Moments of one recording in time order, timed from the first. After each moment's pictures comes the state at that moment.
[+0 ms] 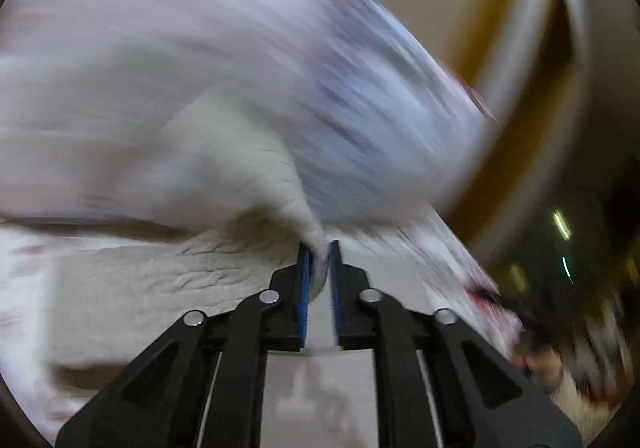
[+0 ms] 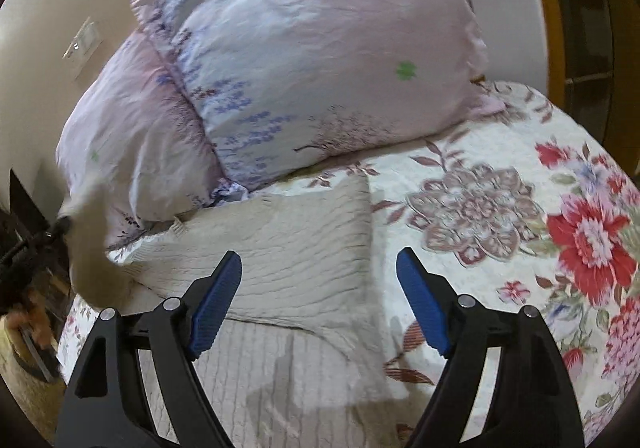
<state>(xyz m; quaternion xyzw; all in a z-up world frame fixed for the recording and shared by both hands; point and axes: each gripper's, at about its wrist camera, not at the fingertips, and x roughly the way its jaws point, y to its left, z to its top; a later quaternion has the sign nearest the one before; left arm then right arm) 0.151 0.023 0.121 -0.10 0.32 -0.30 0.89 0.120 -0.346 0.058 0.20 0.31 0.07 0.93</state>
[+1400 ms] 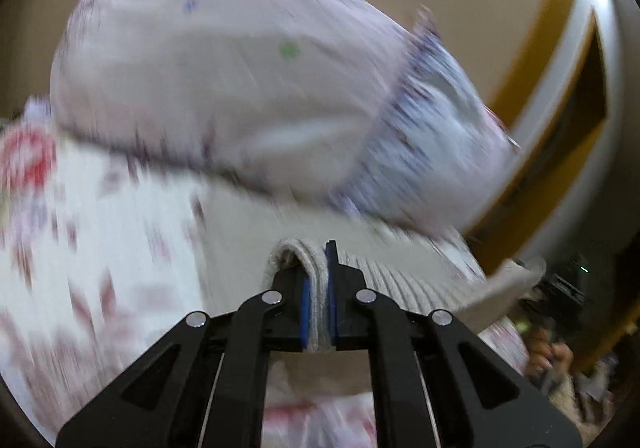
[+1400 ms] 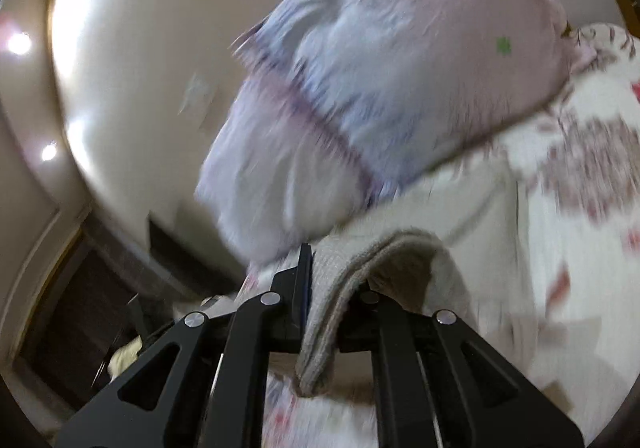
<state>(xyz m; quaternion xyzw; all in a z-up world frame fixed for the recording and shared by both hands) 0.104 0.171 0.100 -0.21 0.27 -0.16 0.93 0.125 -0.350 0.078 0.36 0.24 0.29 0.85</state>
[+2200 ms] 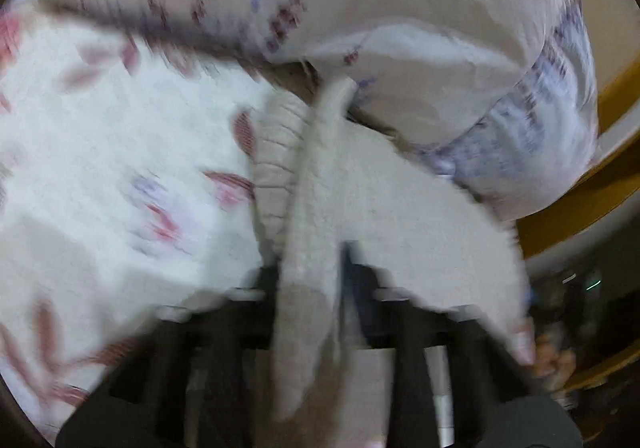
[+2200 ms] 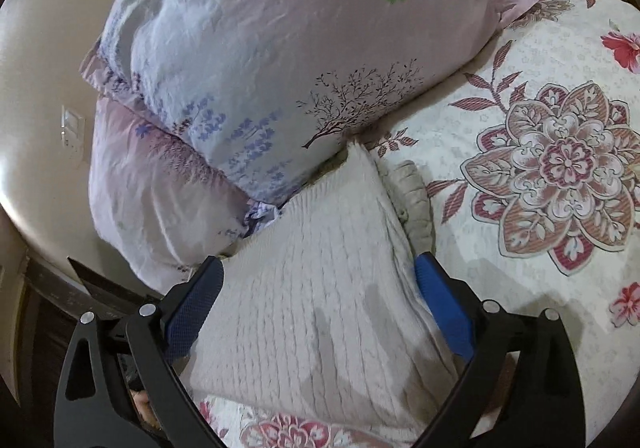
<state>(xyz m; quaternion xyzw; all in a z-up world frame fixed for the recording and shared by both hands) 0.194 0.178 -0.012 -0.31 0.45 -0.14 0.82 0.221 -0.377 0.012 0.38 0.34 0.18 0.84</state>
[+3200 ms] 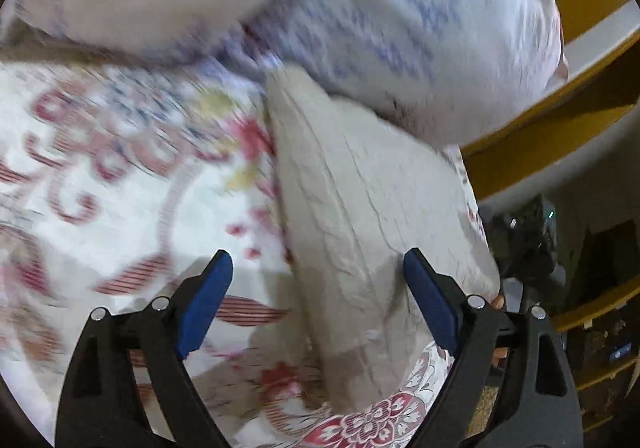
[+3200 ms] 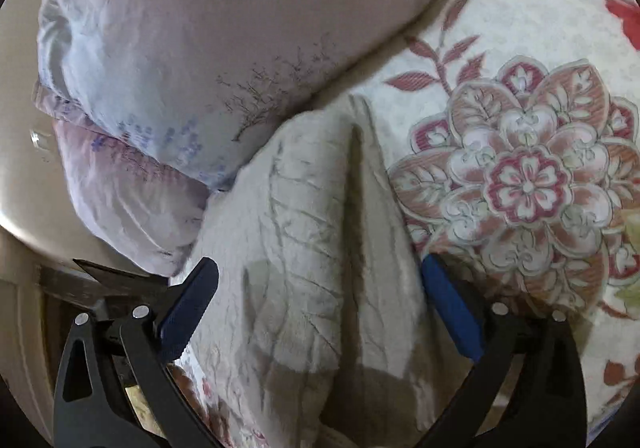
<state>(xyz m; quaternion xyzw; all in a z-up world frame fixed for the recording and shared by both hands) 0.243 -0.044 0.005 -0.22 0.50 -0.25 0.80 0.267 -0.424 -0.018 0.40 0.45 0.19 0.78</state>
